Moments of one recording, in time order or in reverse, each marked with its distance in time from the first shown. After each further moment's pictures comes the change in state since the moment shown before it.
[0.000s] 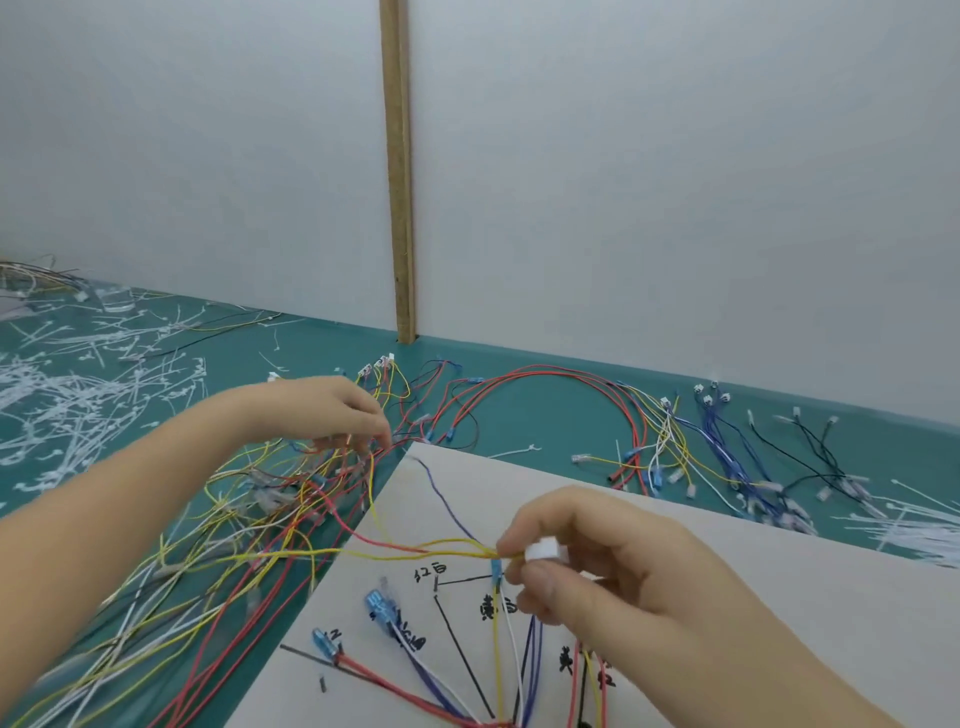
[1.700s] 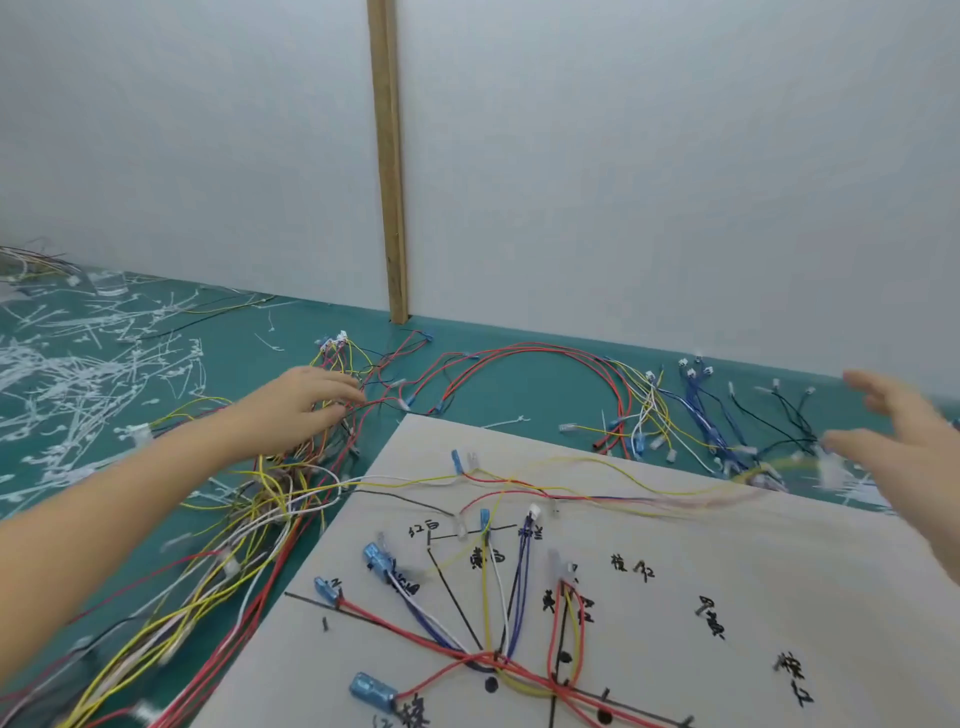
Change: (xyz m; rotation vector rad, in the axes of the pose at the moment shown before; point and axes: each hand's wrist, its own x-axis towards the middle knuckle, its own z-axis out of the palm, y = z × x) left_hand 0.002 -0.051 0.029 0.379 0.404 0.291; right_hand -0.034 0.061 -0.144 -0.369 0.787 0.412
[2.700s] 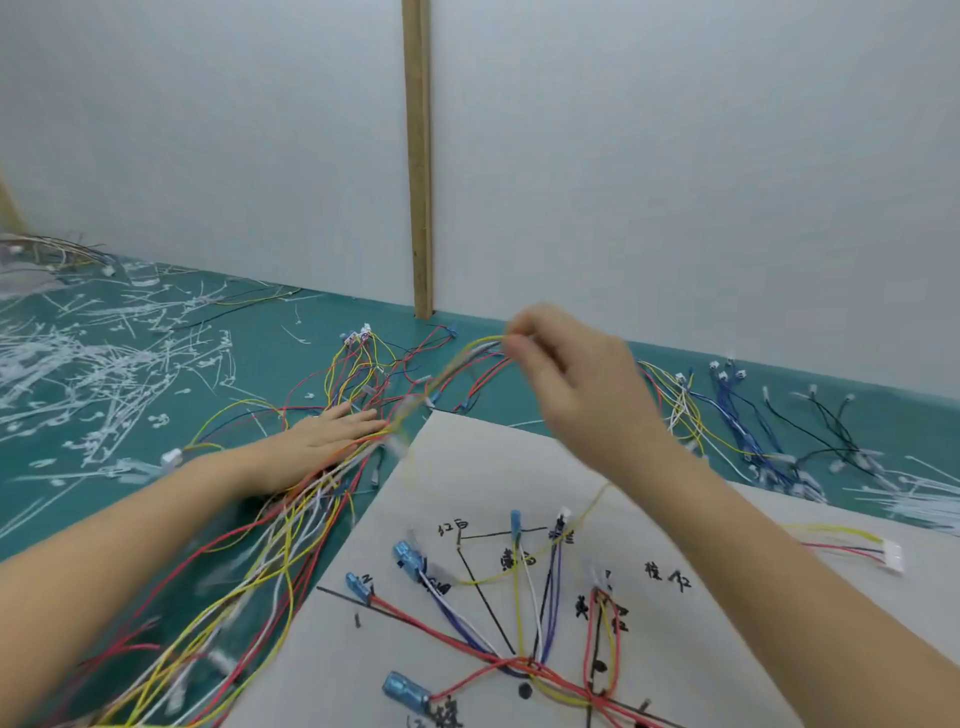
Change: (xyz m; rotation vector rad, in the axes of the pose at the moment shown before) left_hand -0.034 0.002 0.016 -0.119 -0.399 -0.136; right_hand -0.034 -0.118 0.149 0.119 -0.288 -0.866
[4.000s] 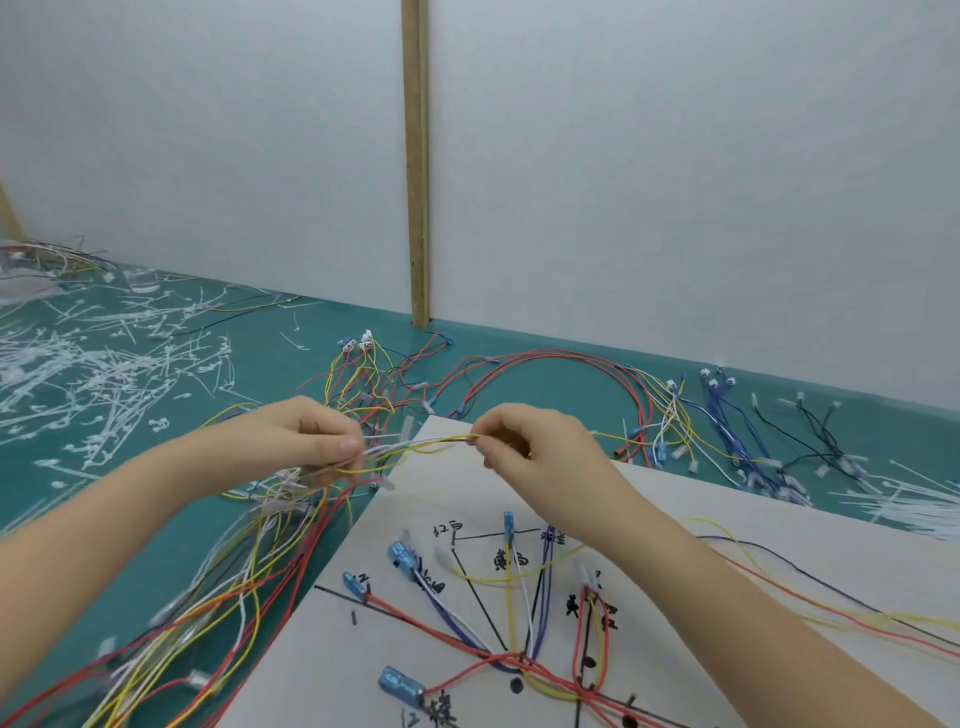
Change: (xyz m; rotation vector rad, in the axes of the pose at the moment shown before) left_hand -0.056 0.051 -0.040 -0.615 0.031 0.258; right_hand -0.030 0.002 0.020 0.027 -0.305 0.304
